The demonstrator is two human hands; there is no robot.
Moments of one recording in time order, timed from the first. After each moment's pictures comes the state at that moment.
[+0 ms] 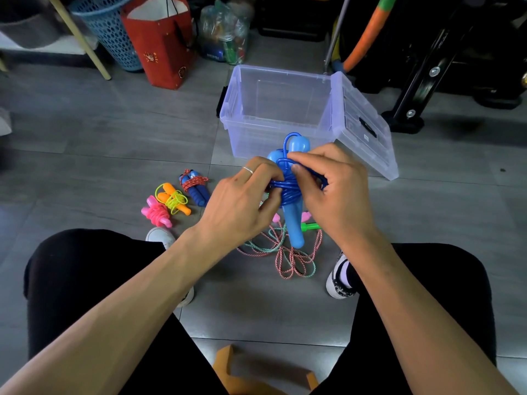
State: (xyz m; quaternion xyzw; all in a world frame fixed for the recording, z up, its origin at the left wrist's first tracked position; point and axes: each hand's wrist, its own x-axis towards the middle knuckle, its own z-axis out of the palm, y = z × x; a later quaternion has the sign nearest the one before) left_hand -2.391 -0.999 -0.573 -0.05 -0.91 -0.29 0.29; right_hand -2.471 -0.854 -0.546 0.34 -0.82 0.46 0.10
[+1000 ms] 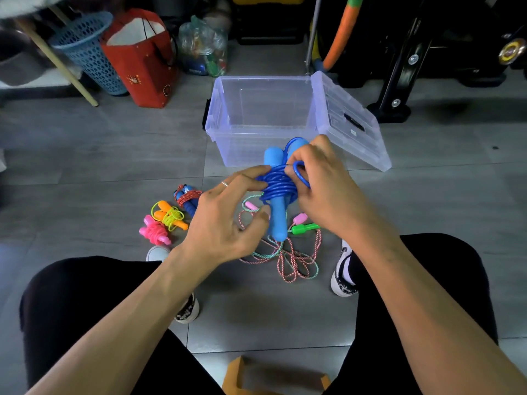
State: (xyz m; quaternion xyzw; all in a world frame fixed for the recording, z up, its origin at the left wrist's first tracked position) left_hand -2.387 -0.989 -0.561 -0.03 -0.88 -0.38 0.28; right_hand -2.482 -0.839 -0.527 0.33 -0.88 0.33 -0.04
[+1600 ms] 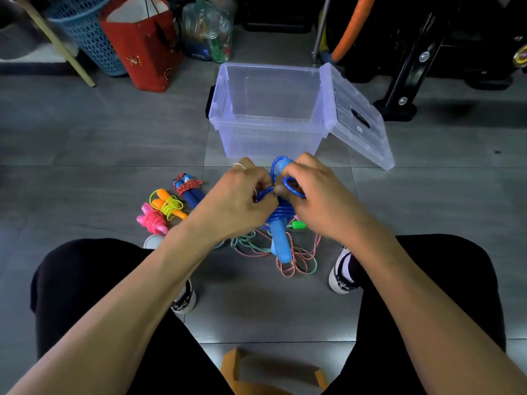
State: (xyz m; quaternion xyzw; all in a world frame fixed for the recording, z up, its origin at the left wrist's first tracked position) left_hand -2.408 -1.006 -0.556 0.05 -0.94 -0.34 0.05; right_hand -2.479 -0.856 -0.549 0.40 -0.86 0.30 -0.08
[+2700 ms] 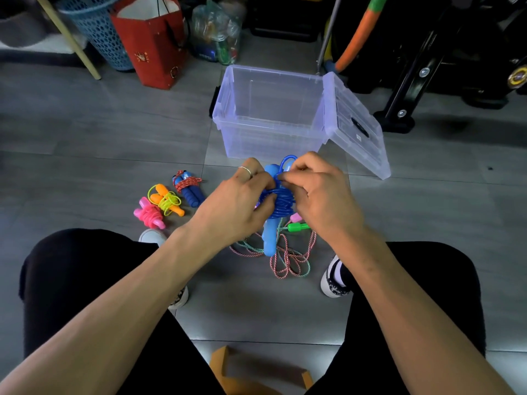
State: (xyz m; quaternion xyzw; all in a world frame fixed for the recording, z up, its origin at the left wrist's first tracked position) left_hand -2.398 -1.005 -0.574 -0.02 -0.96 -0.27 0.12; right_hand -2.478 -0.850 -0.560 0.41 -0.85 0.35 0.01
